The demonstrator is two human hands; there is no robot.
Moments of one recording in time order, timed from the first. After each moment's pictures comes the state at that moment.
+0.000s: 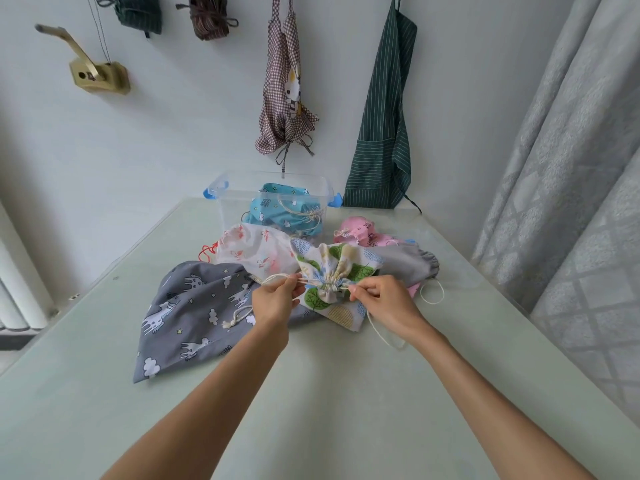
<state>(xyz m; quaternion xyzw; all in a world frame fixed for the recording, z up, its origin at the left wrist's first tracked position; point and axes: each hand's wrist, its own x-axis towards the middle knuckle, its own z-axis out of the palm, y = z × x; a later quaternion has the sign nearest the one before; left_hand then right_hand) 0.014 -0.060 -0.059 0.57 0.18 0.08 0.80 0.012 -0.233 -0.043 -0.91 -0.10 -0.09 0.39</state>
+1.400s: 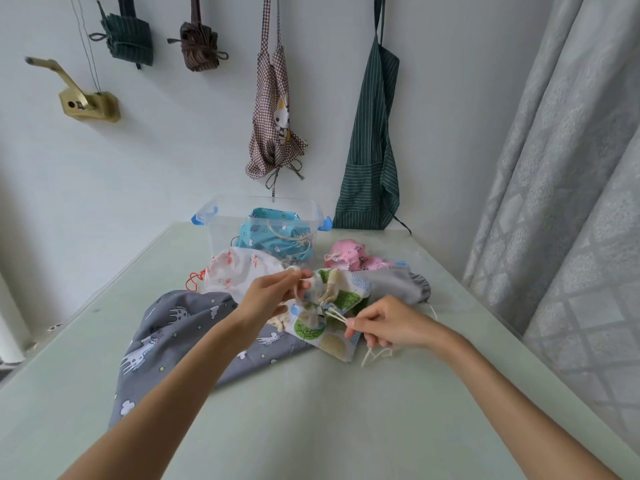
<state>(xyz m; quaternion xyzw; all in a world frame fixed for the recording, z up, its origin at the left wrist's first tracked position) 0.033 -0.031 -0.020 0.72 -0.09 -0.05 0.68 0.010 -0.252 -0.006 -0.90 -0.15 0.12 0.40</state>
